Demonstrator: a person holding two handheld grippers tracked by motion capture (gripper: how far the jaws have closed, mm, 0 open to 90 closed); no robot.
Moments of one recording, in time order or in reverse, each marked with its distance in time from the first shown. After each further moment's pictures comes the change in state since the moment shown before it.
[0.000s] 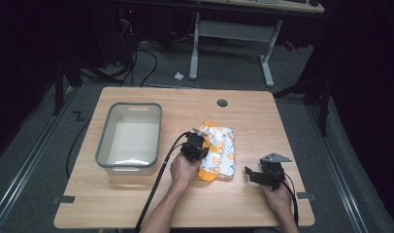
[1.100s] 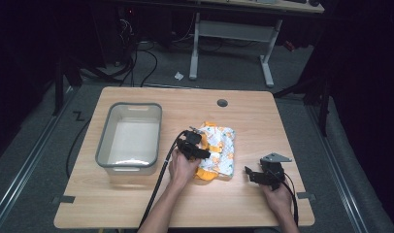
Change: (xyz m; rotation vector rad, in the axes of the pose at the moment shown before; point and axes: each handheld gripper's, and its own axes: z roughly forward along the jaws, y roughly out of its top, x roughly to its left) left arm 0.012 -0.001 0.020 0.061 0.143 0.011; right arm 0.000 0.000 0.000 -0.001 -0.001 -0.002
